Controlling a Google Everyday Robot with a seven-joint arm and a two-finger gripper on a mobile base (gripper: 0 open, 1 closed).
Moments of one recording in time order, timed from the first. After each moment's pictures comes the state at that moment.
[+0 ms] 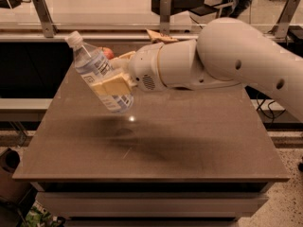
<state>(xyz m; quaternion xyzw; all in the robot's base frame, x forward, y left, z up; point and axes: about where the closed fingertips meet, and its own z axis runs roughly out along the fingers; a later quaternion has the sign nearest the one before) 0.515 0.096 0.955 -0.50 0.65 0.30 0.49</state>
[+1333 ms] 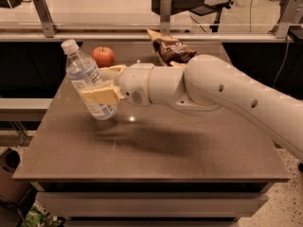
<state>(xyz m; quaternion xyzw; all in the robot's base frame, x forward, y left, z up) 0.524 0.129 0.927 -0.46 0.61 0.37 0.53</state>
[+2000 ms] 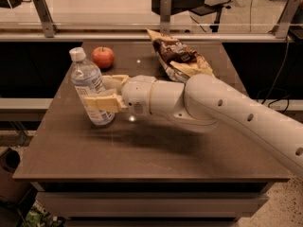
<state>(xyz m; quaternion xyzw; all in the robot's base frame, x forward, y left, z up) 0.526 0.131 0.901 -0.43 0.59 0.40 0.55</state>
